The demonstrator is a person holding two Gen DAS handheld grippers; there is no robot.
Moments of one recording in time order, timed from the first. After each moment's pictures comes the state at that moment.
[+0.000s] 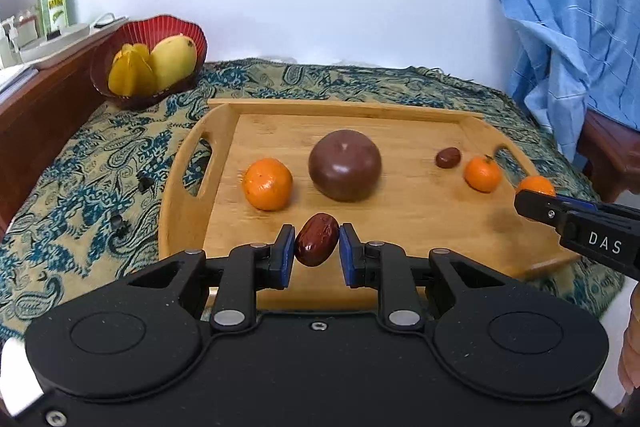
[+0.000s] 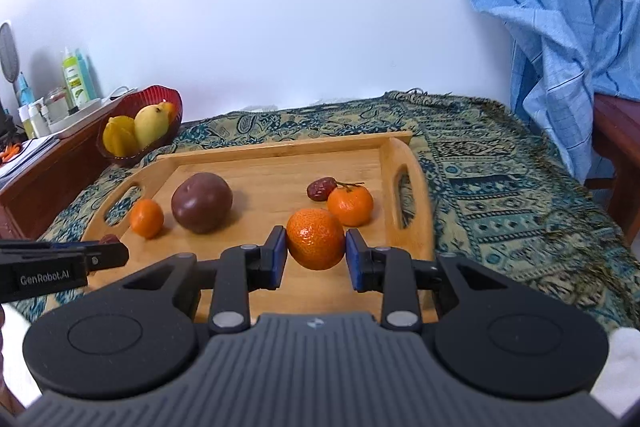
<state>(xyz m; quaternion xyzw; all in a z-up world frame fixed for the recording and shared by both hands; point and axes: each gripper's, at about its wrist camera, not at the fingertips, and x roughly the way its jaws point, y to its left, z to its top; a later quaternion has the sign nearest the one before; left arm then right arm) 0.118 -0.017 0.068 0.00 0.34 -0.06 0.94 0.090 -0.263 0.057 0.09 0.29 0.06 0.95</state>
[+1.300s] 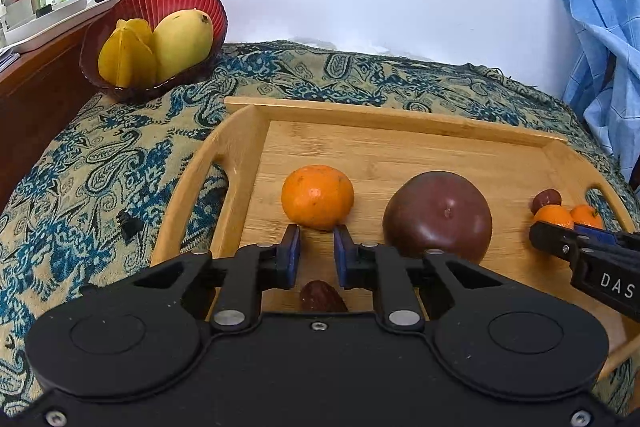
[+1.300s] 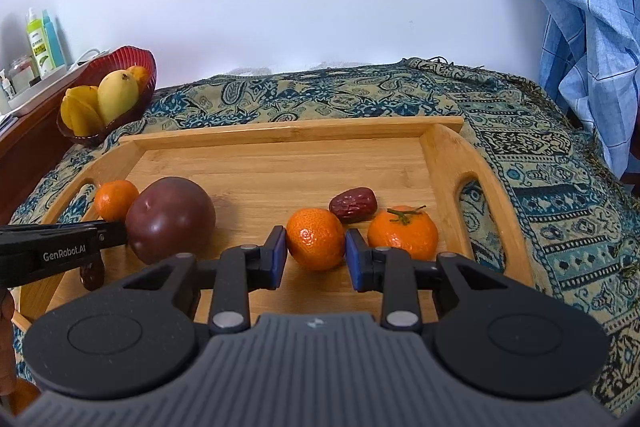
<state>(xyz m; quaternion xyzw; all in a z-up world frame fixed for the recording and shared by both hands) 0.226 0.008 0.028 -0.01 0.37 -0.03 0.93 0.180 -0.226 0.026 0.07 0.34 0.04 0.94</state>
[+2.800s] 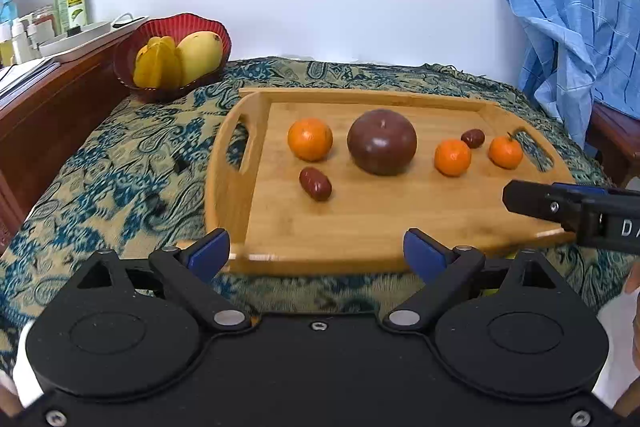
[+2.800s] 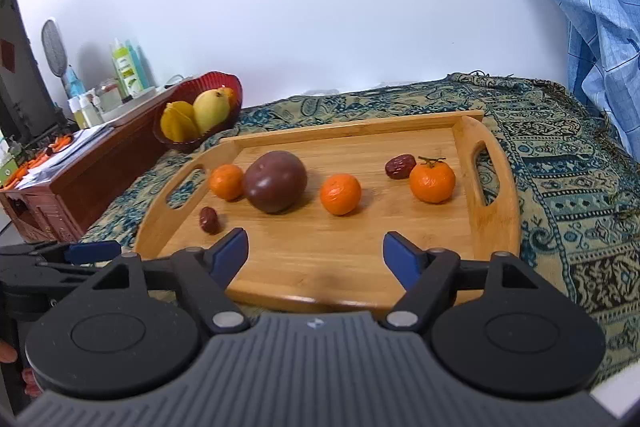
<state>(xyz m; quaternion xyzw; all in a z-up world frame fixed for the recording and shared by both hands) 0.082 0.017 0.051 0.01 0.32 -0.05 0.94 0.068 -0.237 0.049 0.12 0.29 0.14 0.94</state>
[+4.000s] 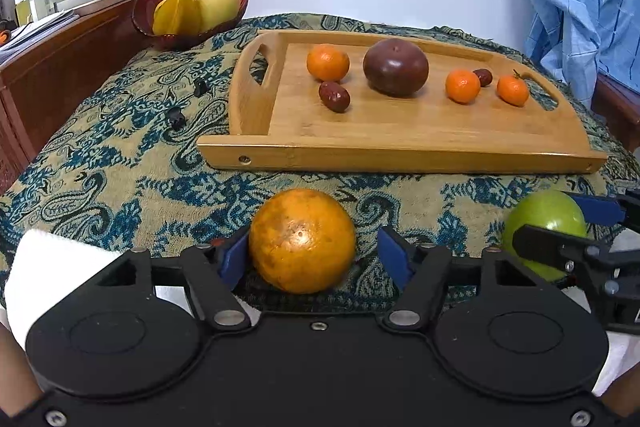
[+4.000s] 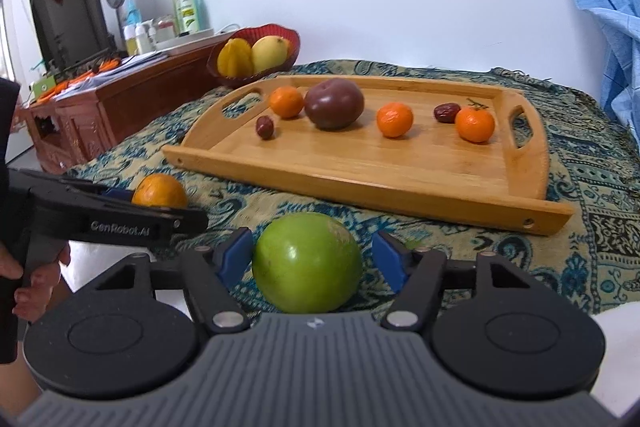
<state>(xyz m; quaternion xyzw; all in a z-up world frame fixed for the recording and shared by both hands) 0.043 0.031 0.011 0.01 0.36 -0.04 0.93 0.005 -0.208 0.018 0.02 0.29 0.21 0.93</state>
